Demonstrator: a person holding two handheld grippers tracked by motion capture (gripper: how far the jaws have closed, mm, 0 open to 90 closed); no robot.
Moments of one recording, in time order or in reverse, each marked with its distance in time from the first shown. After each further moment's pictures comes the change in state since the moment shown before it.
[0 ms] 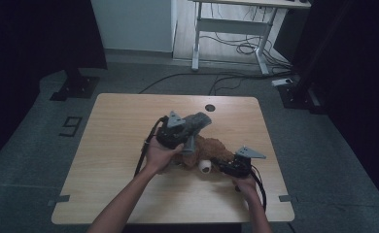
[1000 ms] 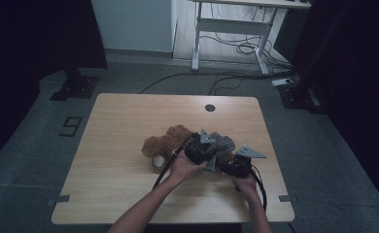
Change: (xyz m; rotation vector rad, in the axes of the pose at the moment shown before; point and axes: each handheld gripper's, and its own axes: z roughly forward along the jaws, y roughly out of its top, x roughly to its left) left arm -0.054 -0.024 0.058 0.144 -0.112 0.056; right arm -0.002 -0.001 0.000 0.002 0.000 0.000
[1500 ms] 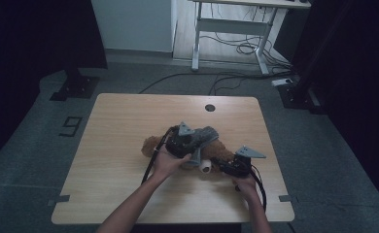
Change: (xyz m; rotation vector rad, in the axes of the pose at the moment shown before) left arm 0.030 -0.006 -0.037 -0.058 0.039 -0.086; right arm 0.000 0.001 0.001 -0.005 -0.001 -0.002
